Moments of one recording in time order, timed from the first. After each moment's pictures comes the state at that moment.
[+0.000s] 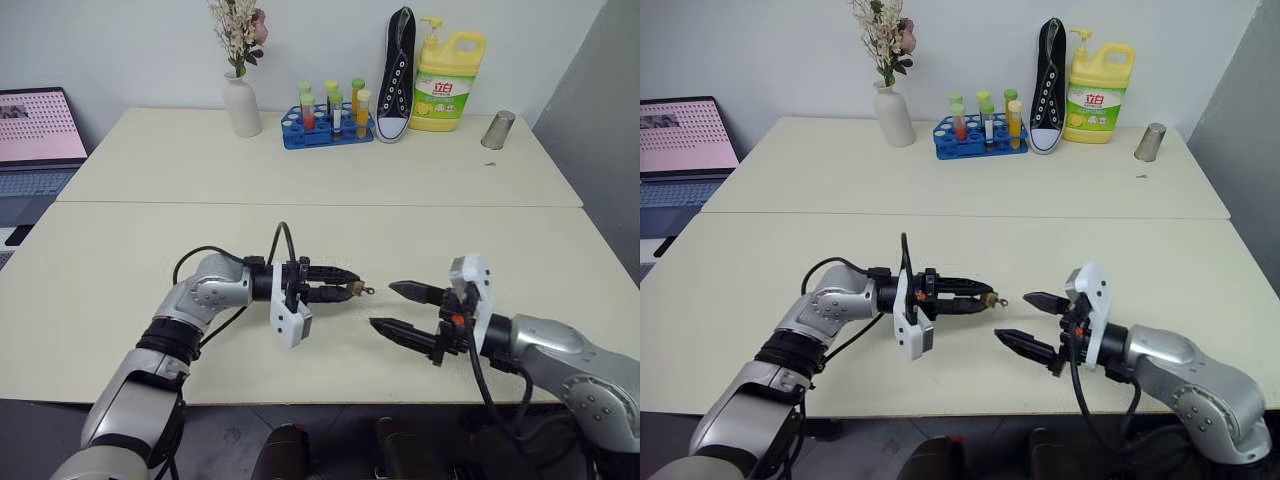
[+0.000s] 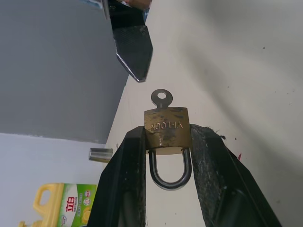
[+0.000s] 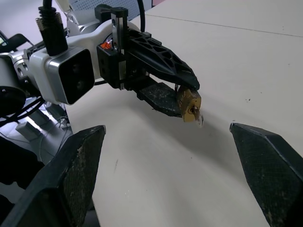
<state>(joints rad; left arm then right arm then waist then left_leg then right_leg) -0.66 0.55 -0.27 0.51 0.29 -1.22 -0.80 -0.14 -0.58 -0.01 -0.64 0.88 0.90 0.54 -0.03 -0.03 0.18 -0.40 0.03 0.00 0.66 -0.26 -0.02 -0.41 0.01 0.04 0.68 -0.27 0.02</state>
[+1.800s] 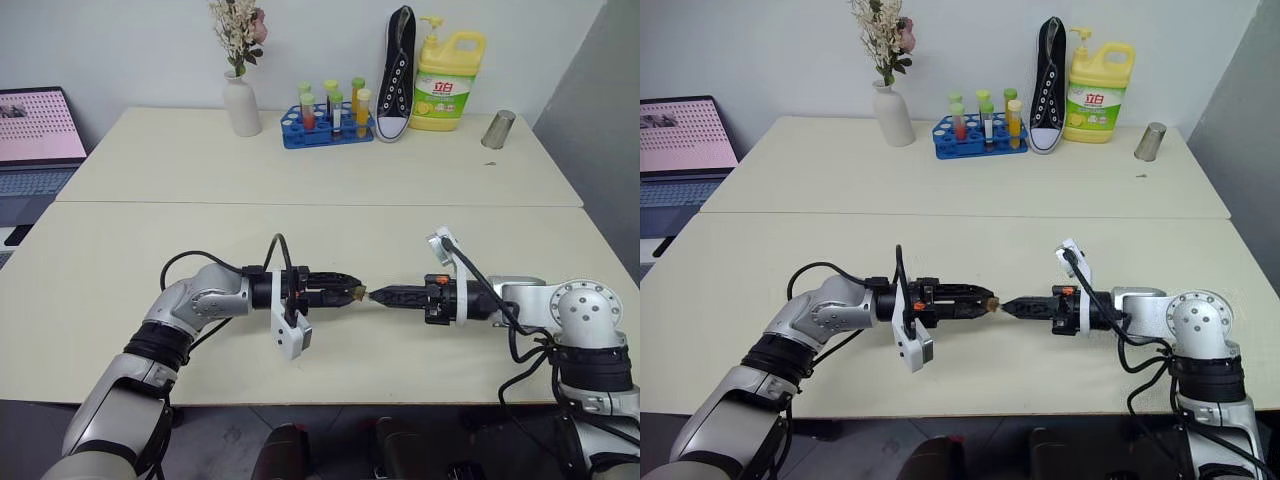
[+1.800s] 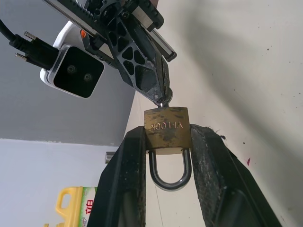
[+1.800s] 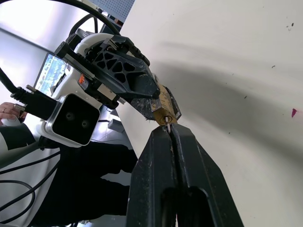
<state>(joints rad) -0.62 0.61 -0.32 0.44 0.45 -1.23 -0.55 -0.51 -0.50 -0.13 -0.12 1.35 1.45 0.32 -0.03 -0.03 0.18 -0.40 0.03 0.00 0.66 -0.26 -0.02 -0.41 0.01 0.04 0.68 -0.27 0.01</state>
